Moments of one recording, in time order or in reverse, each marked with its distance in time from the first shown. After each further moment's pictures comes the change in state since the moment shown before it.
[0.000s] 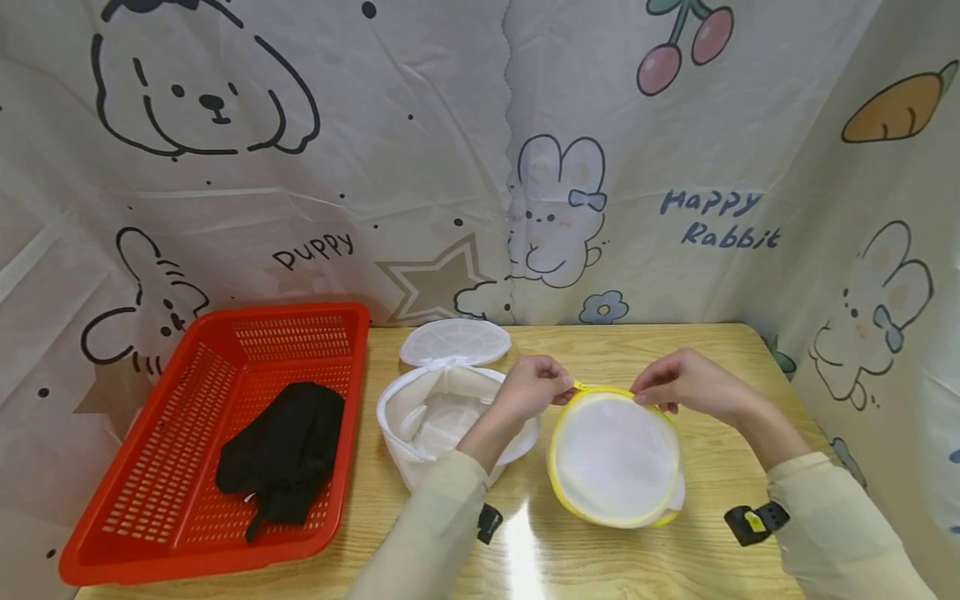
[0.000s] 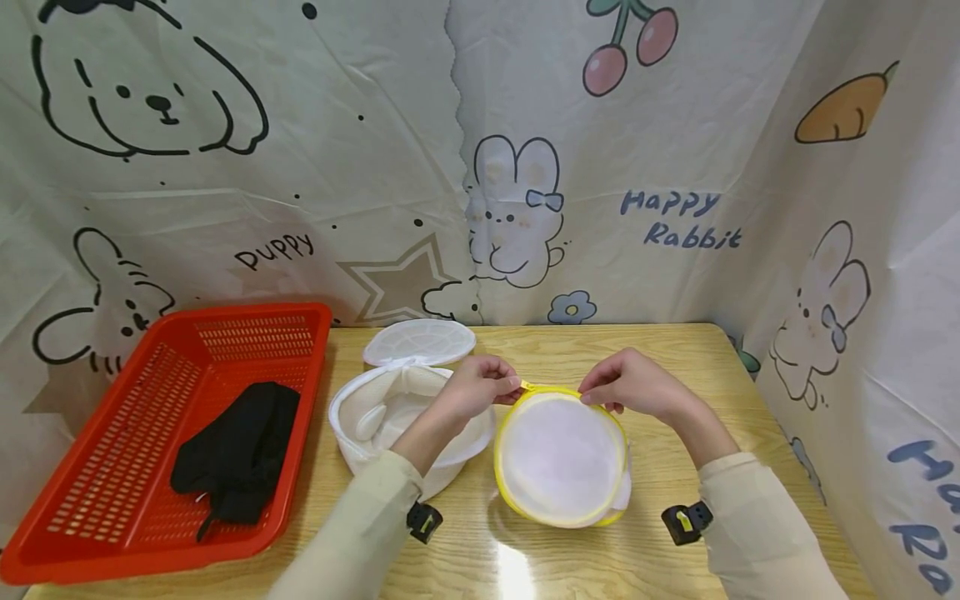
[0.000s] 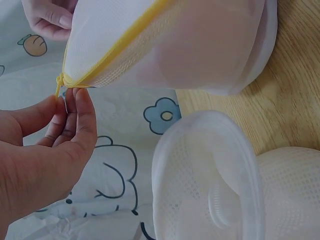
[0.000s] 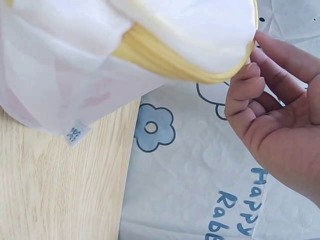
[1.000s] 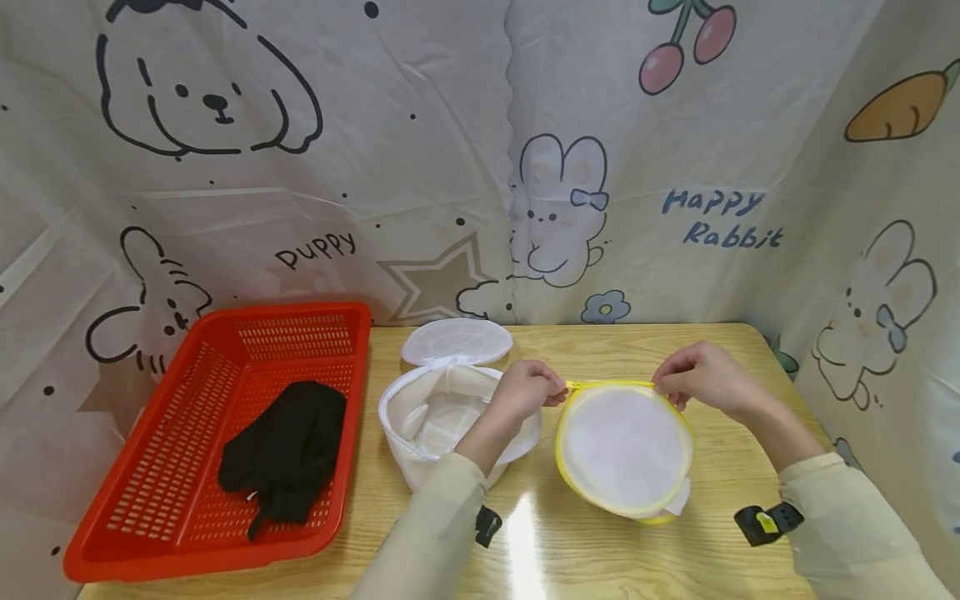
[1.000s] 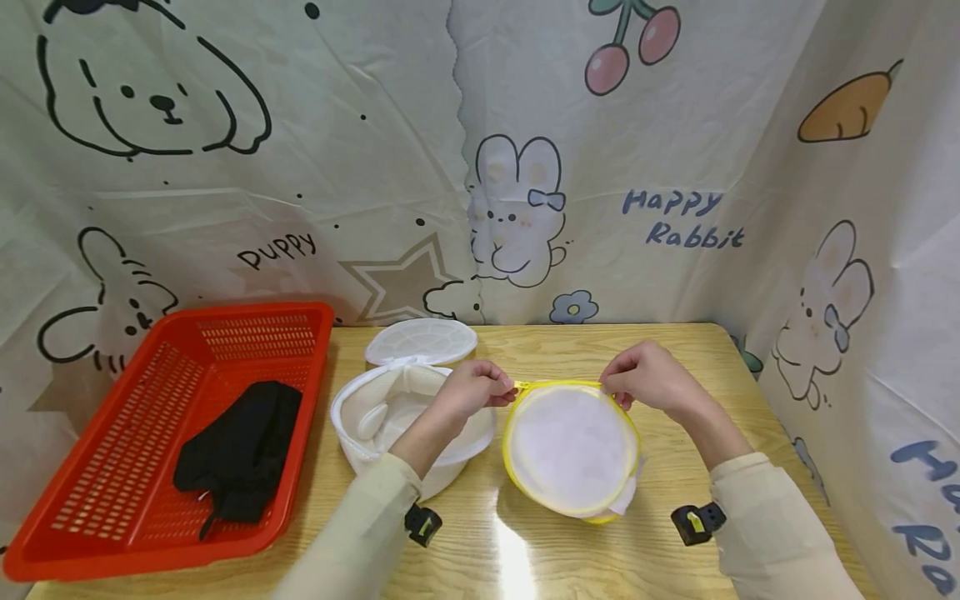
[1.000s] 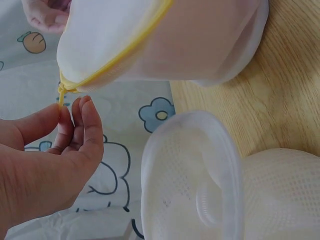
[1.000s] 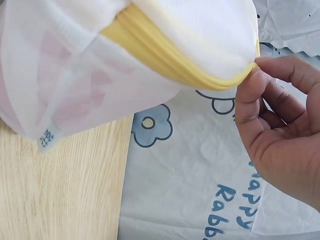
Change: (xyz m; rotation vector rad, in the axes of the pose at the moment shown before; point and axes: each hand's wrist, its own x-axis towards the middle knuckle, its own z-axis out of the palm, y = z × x) left_hand -0.002 -0.006 -0.002 -0.035 0.077 -0.055; right_hand -0.005 0.003 -0.004 -0.020 0.154 0.054
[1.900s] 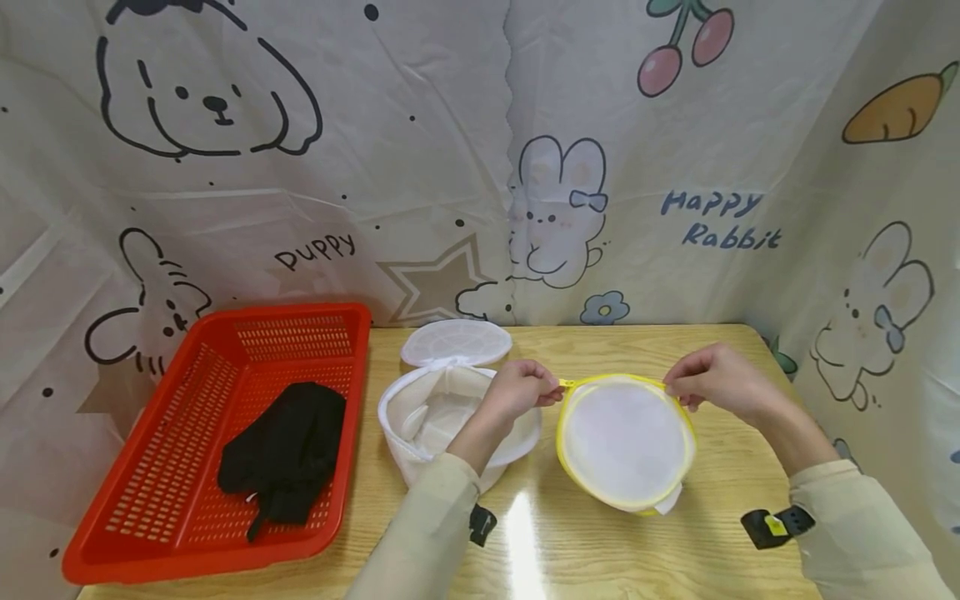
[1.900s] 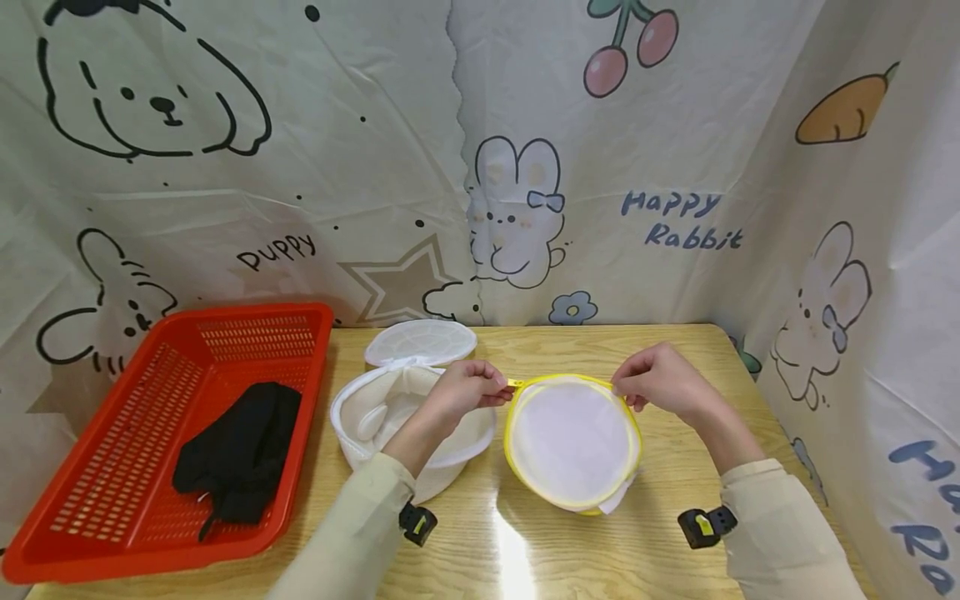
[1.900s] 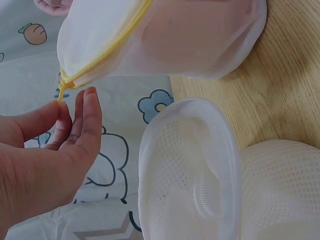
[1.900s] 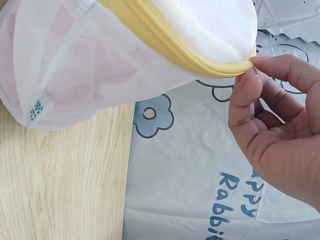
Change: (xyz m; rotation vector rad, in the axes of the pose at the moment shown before) left_hand 0.002 -0.003 -0.010 -0.058 -0.045 0.004; right_hand -0.005 0.010 -0.009 0.049 0.006 0.026
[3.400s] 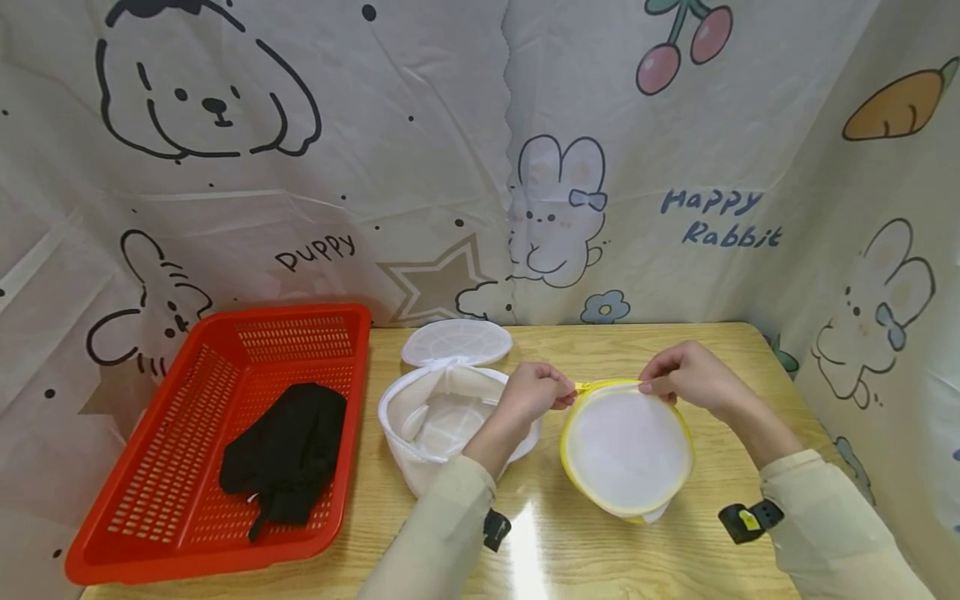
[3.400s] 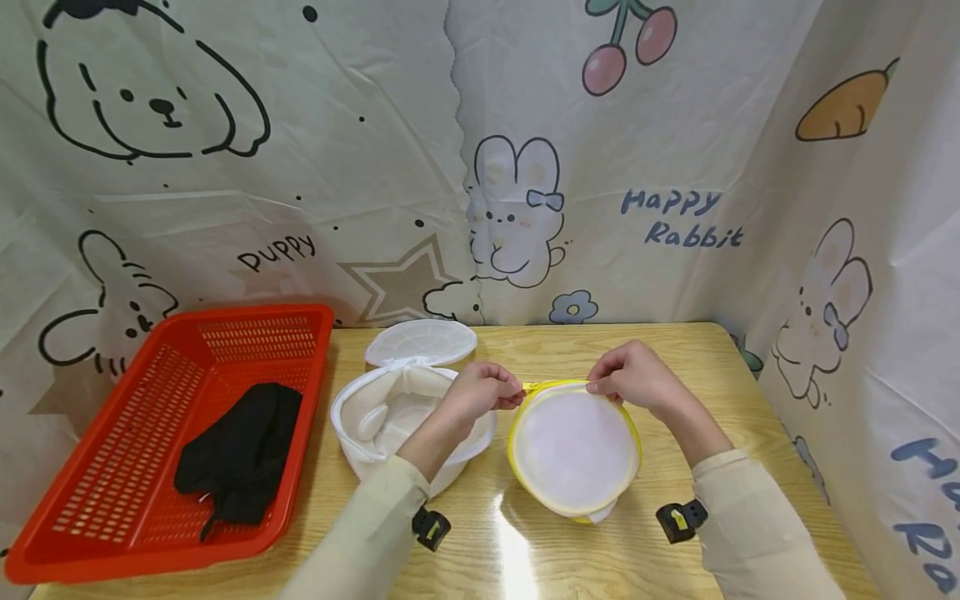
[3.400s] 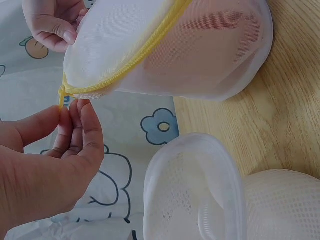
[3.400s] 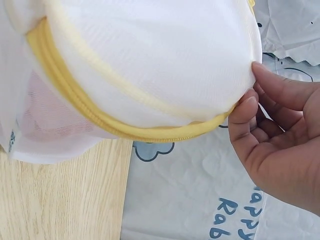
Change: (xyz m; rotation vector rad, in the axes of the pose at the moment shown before) left_hand -0.004 0.004 0.019 0.030 0.049 -0.010; right_hand 0.011 -0.015 0.020 -0.039 0.019 -0.004
